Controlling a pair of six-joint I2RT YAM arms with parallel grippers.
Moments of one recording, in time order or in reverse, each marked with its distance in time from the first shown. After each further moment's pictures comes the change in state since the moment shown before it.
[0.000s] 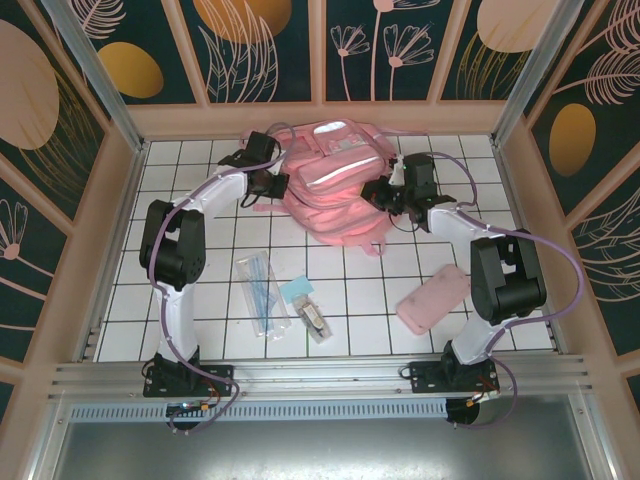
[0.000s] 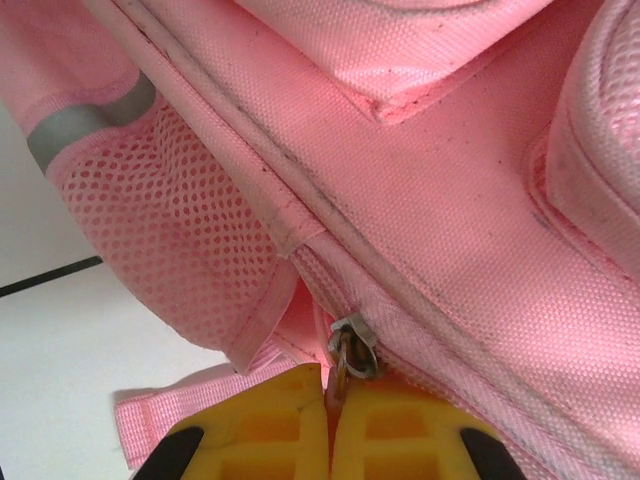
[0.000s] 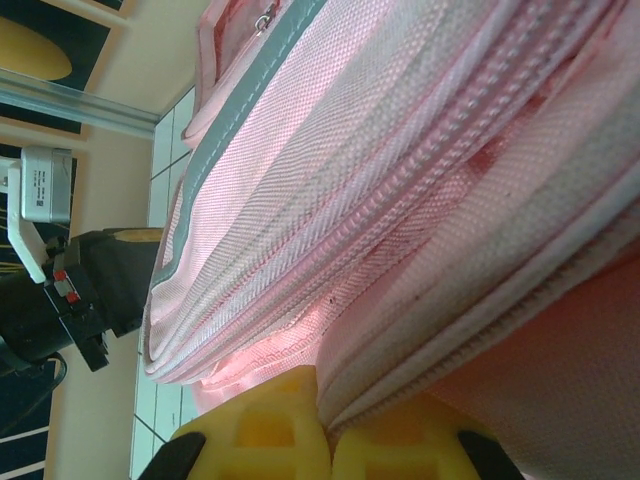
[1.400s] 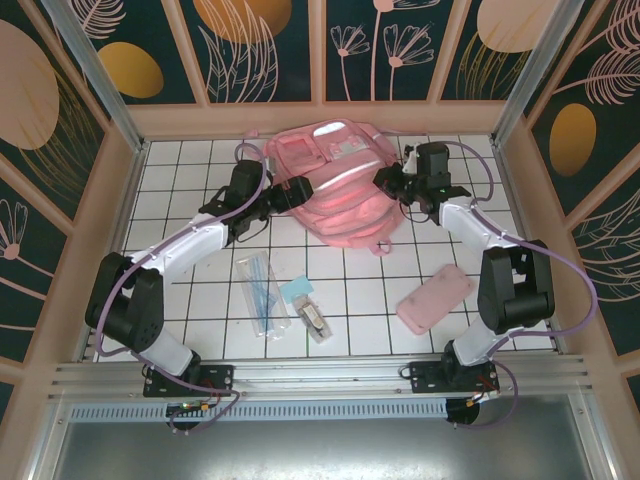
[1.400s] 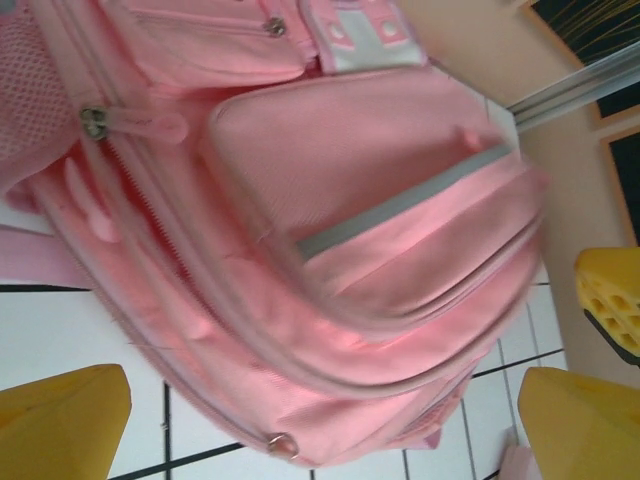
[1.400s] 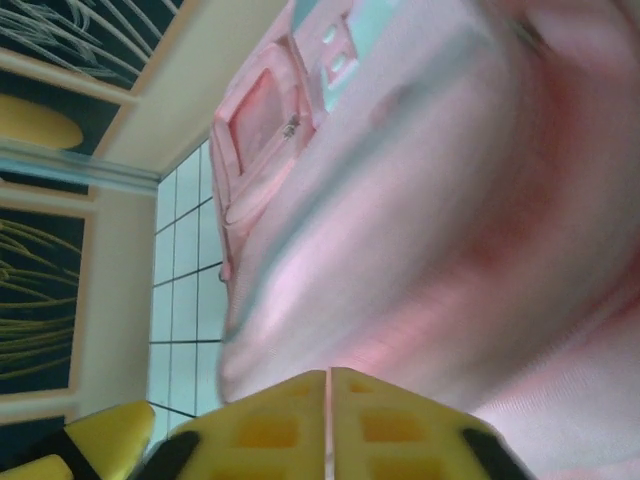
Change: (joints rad) left arm -0.126 -0.501 -0.566 0.491 0.139 -0.689; right arm -0.043 -0.066 0.072 -0.096 0.053 0.037
